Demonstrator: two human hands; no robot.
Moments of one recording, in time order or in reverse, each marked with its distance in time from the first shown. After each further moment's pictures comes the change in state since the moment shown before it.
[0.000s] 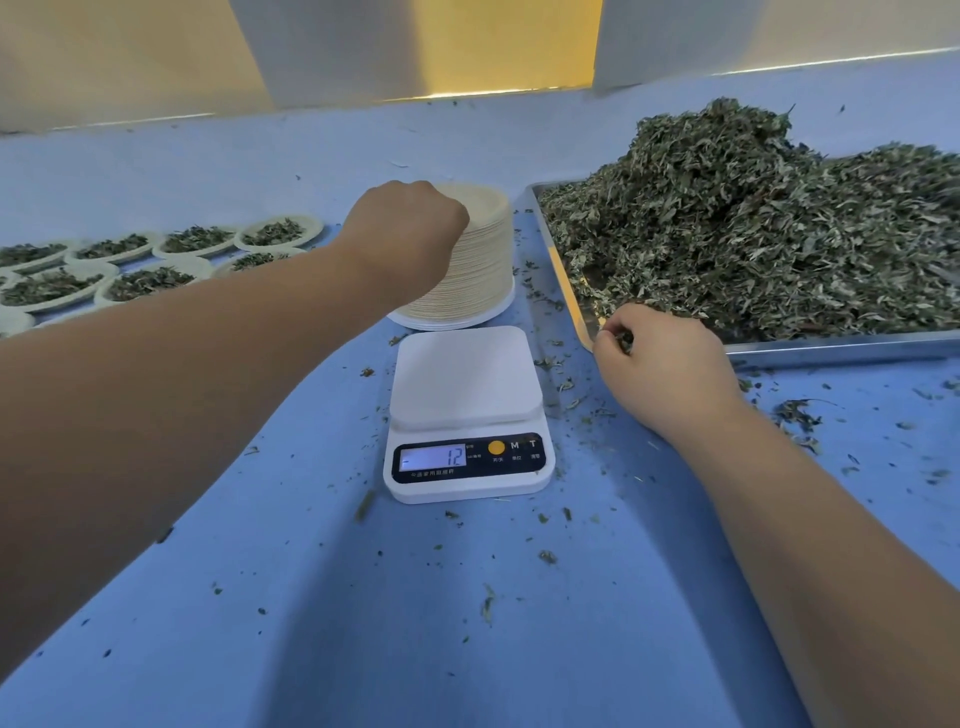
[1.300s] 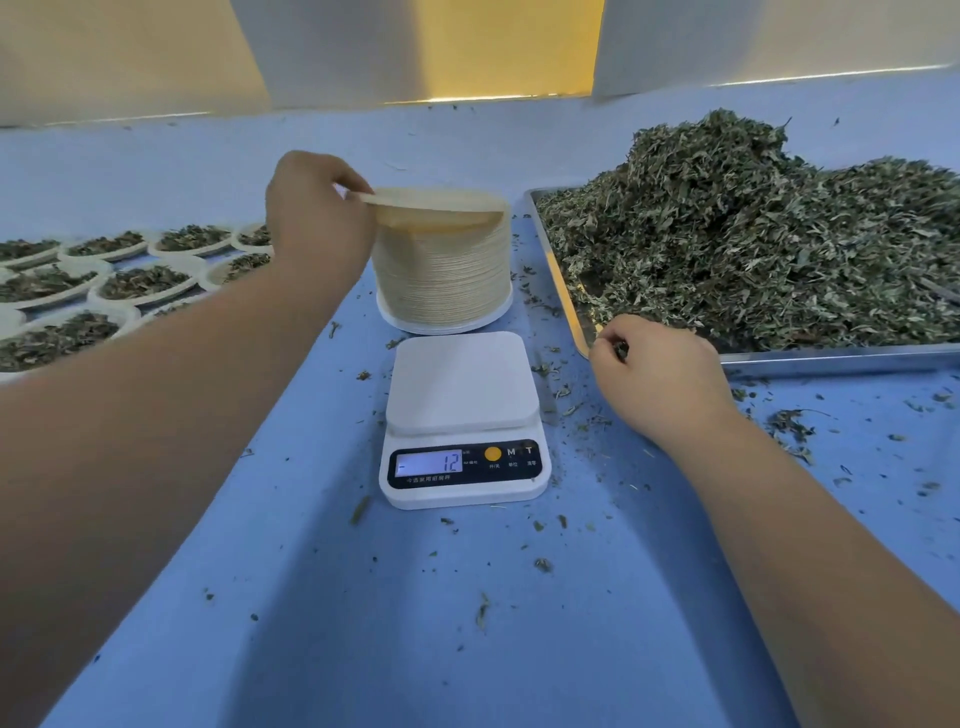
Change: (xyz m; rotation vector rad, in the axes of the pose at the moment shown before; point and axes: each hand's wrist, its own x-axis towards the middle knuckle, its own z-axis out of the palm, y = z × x) left_hand -0.018 -0.037 0.018 -0.906 0.440 -0.781; right_hand 0.000 -0.004 -0.004 -0.035 -0.046 0.024
